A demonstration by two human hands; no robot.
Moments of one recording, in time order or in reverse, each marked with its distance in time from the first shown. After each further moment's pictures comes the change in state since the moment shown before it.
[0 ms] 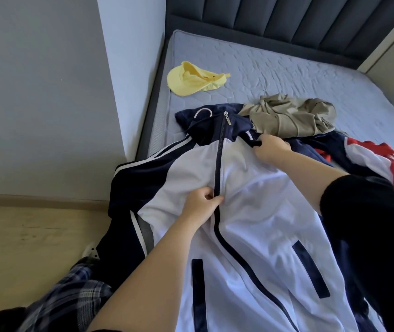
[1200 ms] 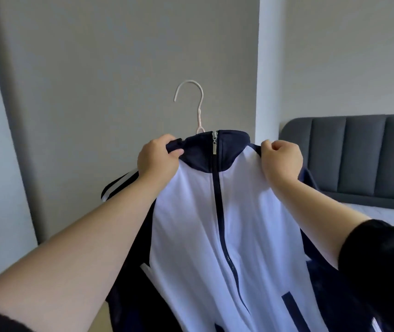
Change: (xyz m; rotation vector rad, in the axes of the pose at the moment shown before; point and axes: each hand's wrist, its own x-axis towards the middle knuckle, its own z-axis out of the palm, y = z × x) left_hand -0.284 0.323 -0.347 0.628 1.238 0.608; right_hand -0.239 -0.262 -0.270 1.189 0.732 -0.496
